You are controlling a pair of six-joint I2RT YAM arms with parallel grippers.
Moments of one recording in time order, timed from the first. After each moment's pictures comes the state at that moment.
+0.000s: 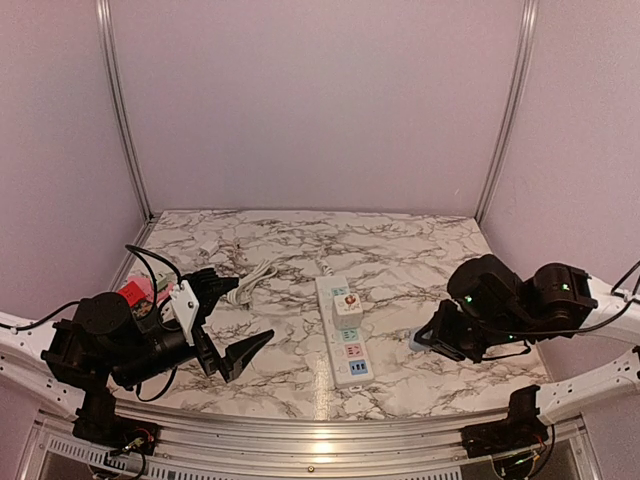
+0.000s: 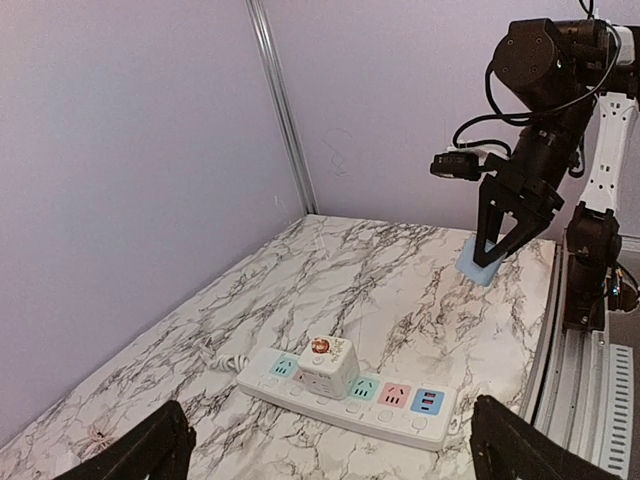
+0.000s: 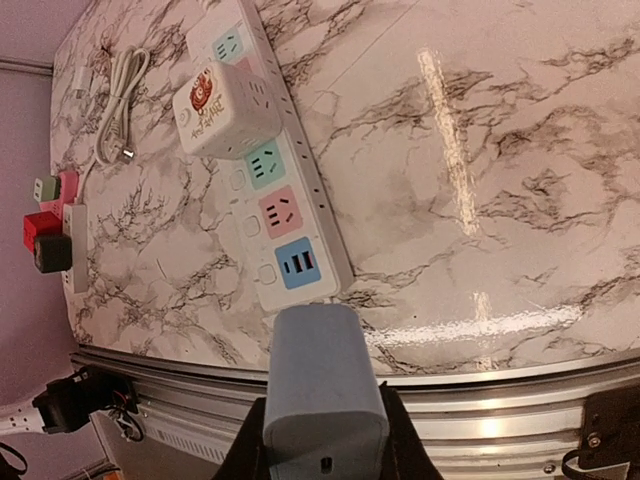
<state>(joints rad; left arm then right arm) -1.49 0.88 0.60 0.21 -0.56 0.18 1.16 0.98 0.95 -0.95 0.25 1.40</state>
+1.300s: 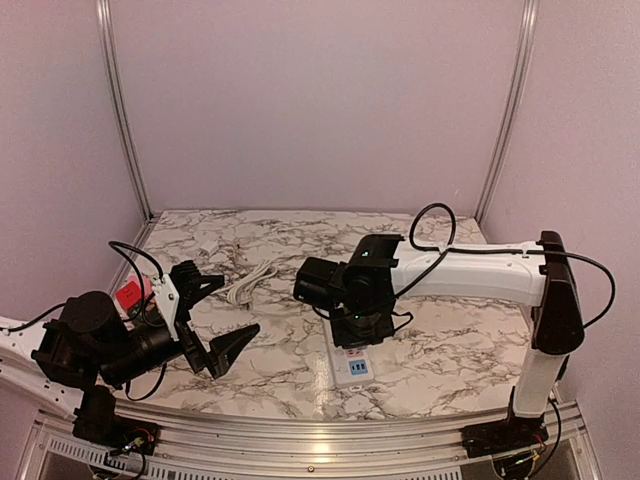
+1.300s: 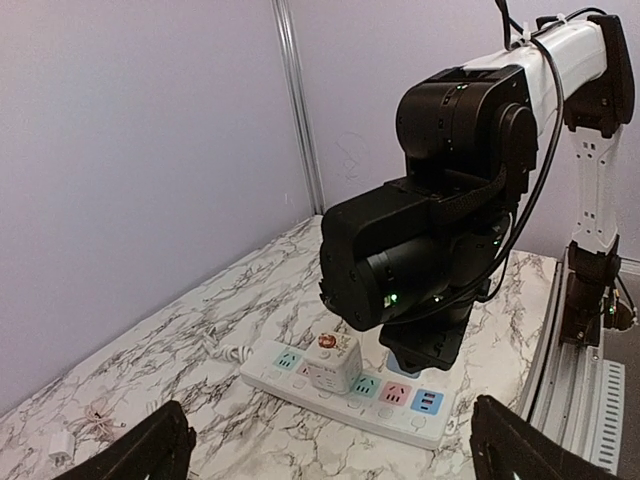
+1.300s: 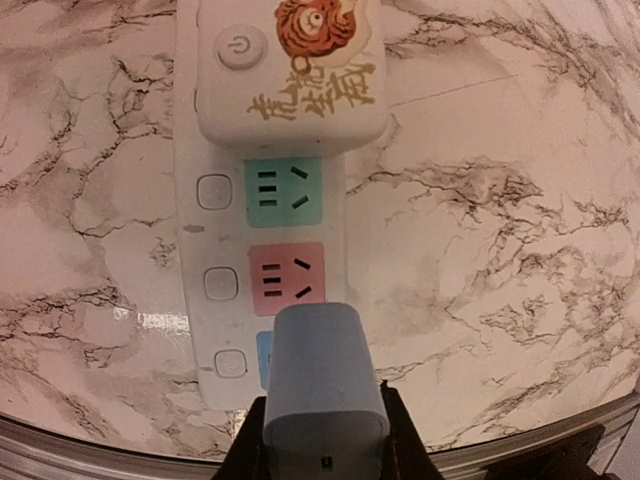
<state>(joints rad) -1.49 0.79 0.57 0.17 -0.59 0.12 1.15 1.87 1.60 -1.24 0.33 1.03</state>
